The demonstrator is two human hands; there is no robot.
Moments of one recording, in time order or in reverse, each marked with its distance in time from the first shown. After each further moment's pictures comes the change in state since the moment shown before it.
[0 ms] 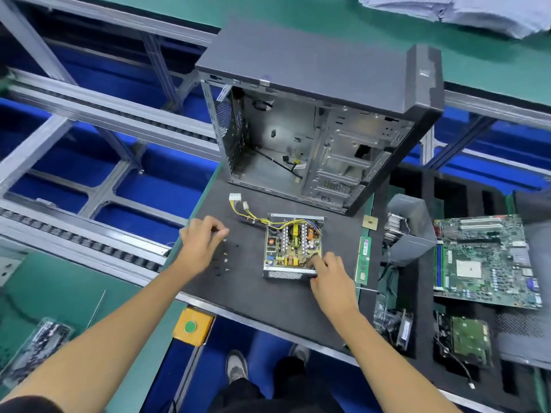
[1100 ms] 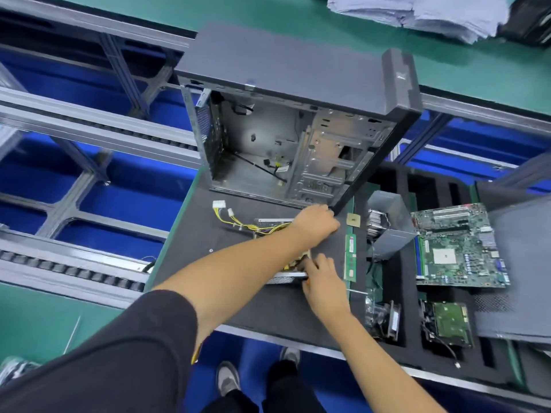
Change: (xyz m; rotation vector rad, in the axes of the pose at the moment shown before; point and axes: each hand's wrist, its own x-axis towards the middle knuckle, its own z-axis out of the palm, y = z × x) left_hand 0.060 0.231 0.103 0.765 -0.407 0.941; right_hand -0.007 -0.014 -0.006 -0.048 0.028 0.071
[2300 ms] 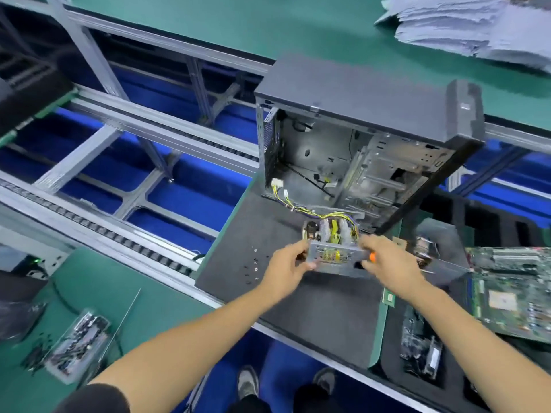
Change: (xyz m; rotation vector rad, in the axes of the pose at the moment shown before) left_hand -0.173 0.008 0.061 -1.254 0.595 -0.562; right_hand 0.055 0.035 -0.102 0.114 -0.055 -0.238
